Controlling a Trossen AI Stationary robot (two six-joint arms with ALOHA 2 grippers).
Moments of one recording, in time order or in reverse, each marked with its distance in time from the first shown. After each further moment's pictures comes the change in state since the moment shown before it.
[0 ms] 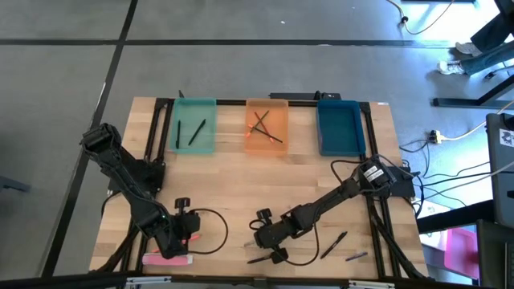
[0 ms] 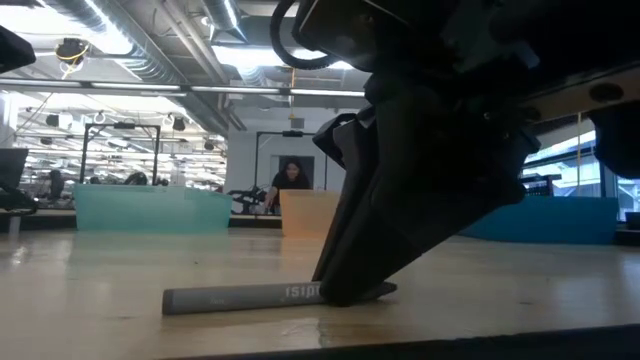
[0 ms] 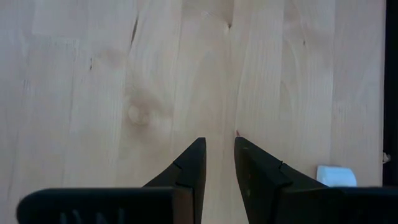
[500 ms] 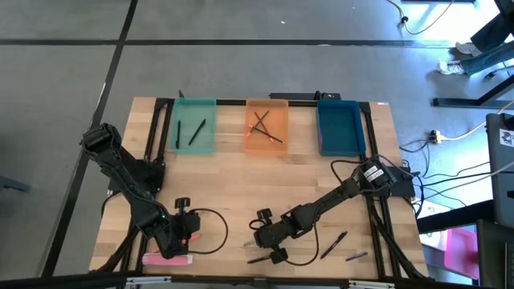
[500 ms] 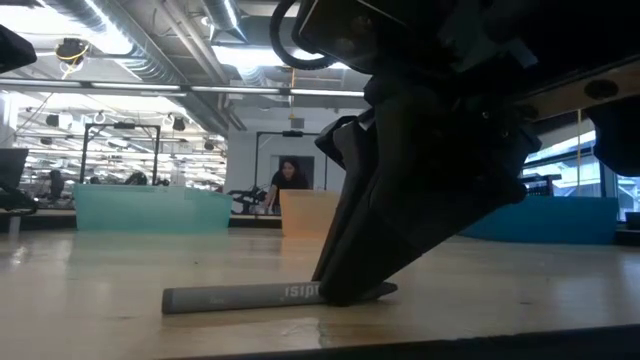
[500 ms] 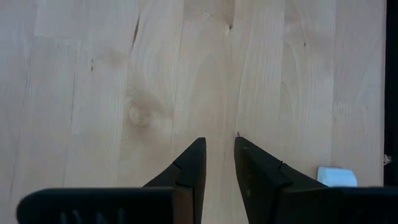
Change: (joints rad) left arm 0.000 0.000 0.000 0.000 -0.005 0.000; right arm 0.000 0.000 -0.003 0.012 0.000 0.025
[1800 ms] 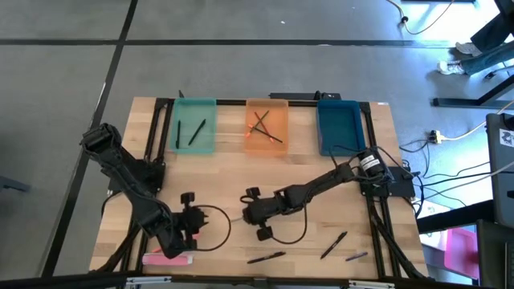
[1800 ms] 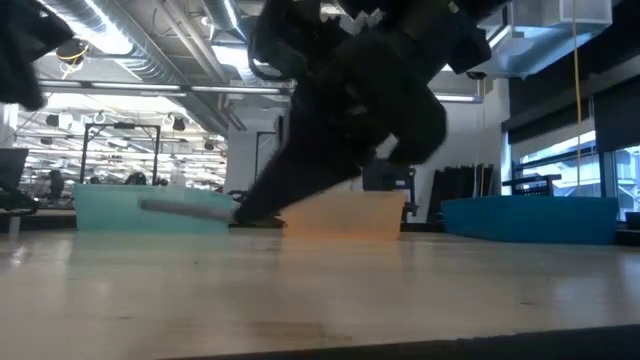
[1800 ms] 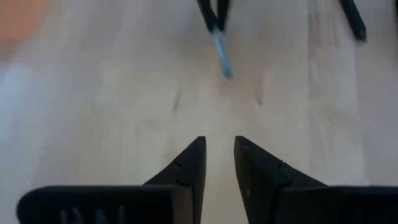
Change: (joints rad) left arm 0.024 0.000 0.000 0.061 -0.261 0.053; right arm -0.165 -0.042 -0.001 0.147 -0.002 -0.166
